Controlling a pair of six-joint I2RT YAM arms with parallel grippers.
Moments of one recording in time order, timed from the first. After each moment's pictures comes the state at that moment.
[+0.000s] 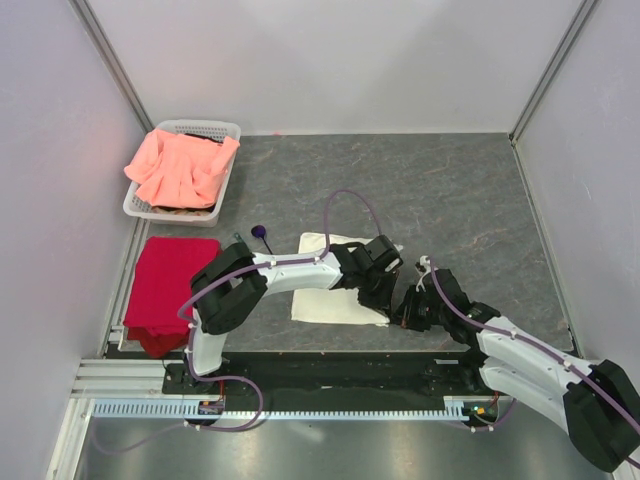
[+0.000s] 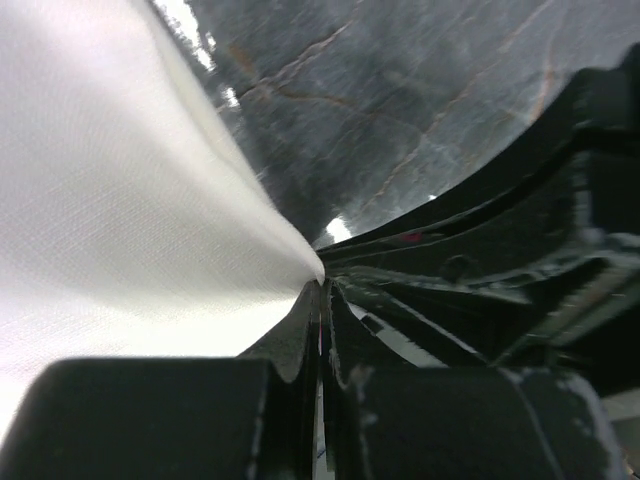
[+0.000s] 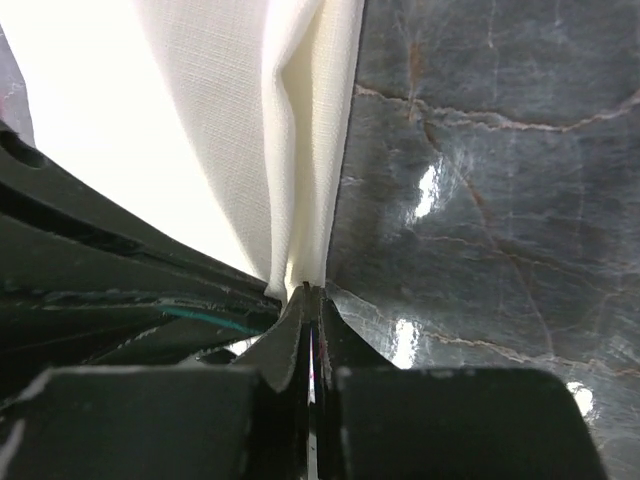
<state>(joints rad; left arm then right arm) -1.09 1.96 1.33 -0.39 0.26 -0.71 0.58 0.87 0.22 -0.19 -0.25 0.80</state>
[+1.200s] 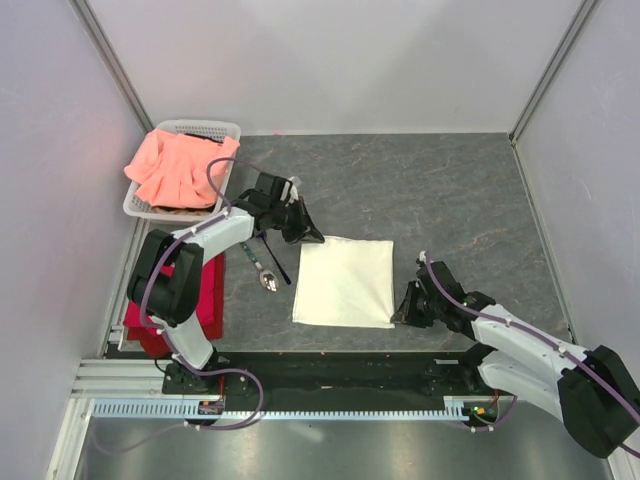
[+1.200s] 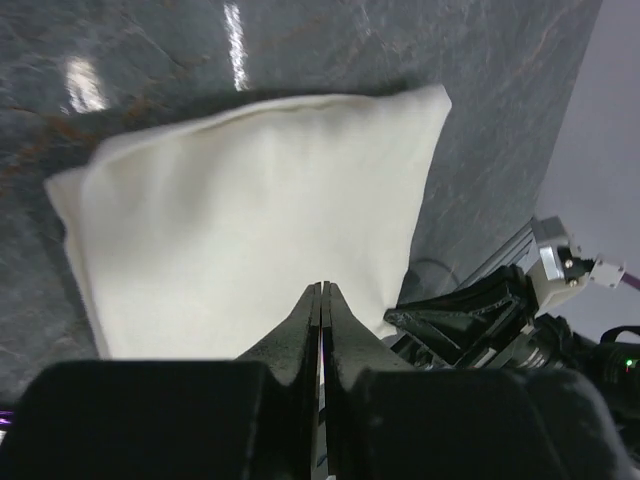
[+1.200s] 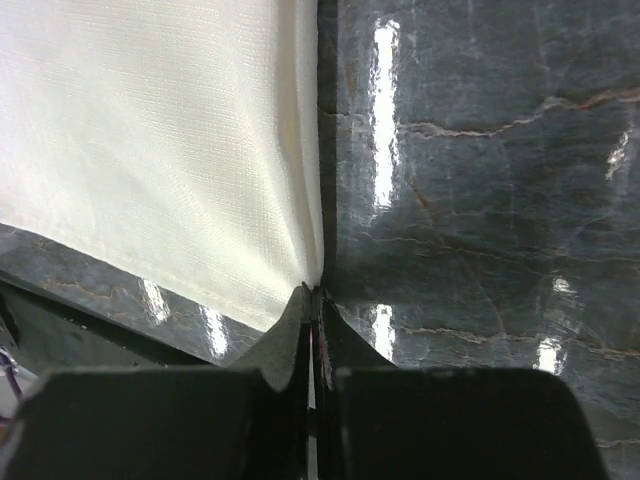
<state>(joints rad) -0.45 1.73 1.12 -0.27 0.51 -0.71 0.58 0.97 0.33 -0.32 -0.17 0.78</state>
